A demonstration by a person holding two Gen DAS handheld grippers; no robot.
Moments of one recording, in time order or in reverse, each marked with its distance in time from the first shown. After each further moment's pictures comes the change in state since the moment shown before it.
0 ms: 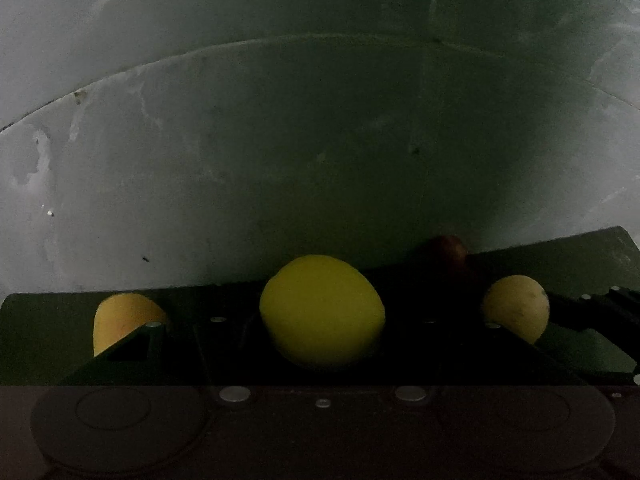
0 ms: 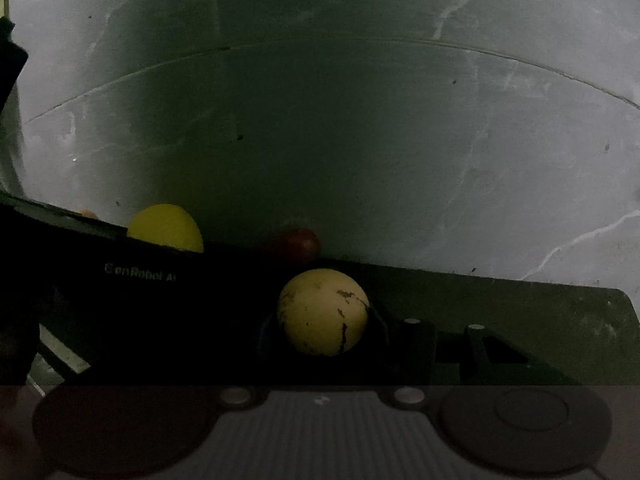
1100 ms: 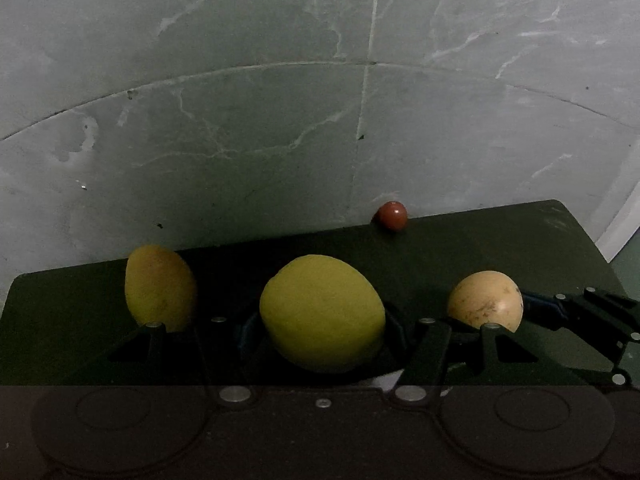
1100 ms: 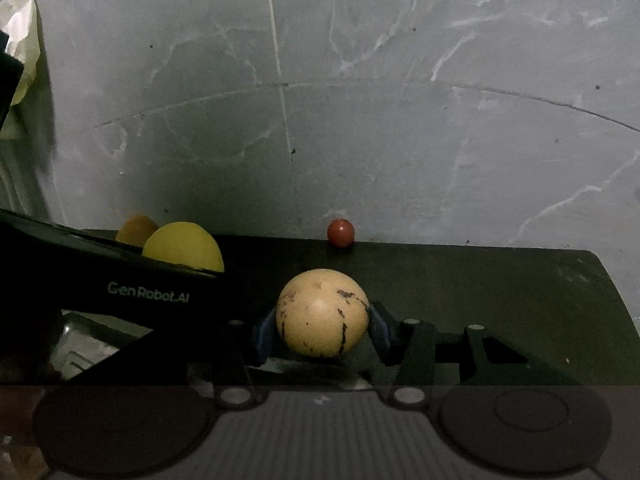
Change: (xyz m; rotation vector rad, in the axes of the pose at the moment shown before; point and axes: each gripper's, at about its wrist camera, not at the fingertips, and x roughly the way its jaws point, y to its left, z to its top) left arm -0.062 0.012 -0.036 0.037 -0.029 -0.114; right arm -0.066 0.041 -0.022 0.071 -0.062 -0.036
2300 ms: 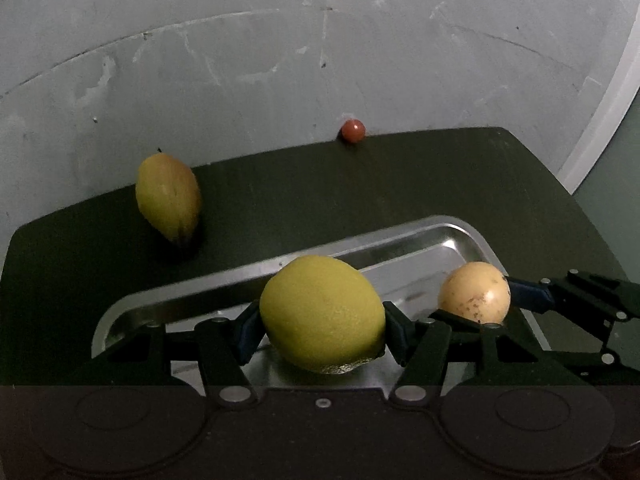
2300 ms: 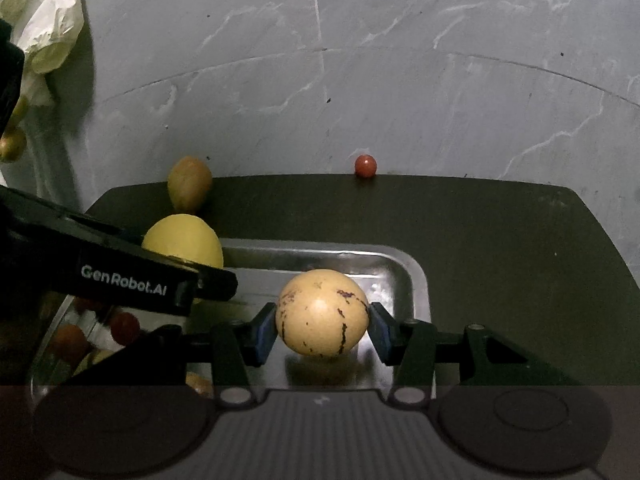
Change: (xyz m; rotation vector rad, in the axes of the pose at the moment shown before) left arm -0.051 0.017 -0.065 0.085 0.089 -0.110; right arm -0.053 0.039 -0.061 0.017 0.062 -0.014
